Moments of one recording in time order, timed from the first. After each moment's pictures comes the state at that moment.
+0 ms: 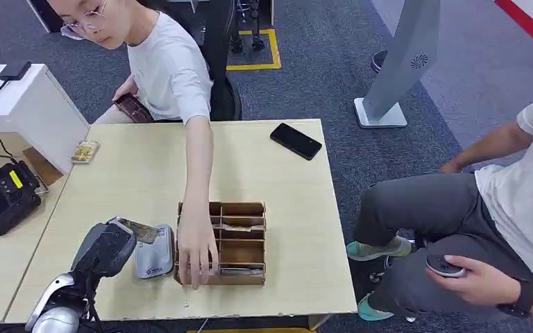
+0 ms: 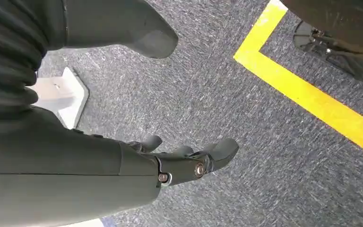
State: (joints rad) left arm -0.02 0.30 -0.26 -1.64 -0.24 0.10 0.19; right arm 0.02 -0.50 1.57 -0.92 -0.75 -0.53 0.08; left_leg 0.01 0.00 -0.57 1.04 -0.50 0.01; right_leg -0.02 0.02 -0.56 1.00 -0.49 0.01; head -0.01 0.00
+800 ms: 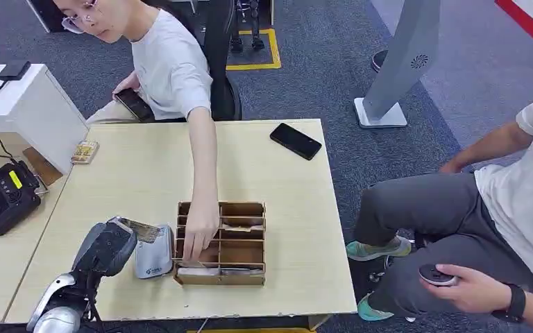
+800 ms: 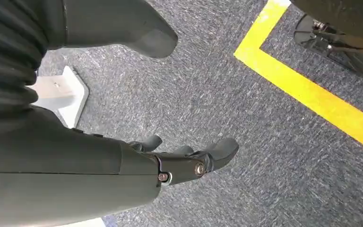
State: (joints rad) left arm -0.02 0.30 -0.26 -1.63 -0.23 0.11 0.19; right arm 0.01 -0.50 1.57 -0.91 -0.74 -0.52 0.08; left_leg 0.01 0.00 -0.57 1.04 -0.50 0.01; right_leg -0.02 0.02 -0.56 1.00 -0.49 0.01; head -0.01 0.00
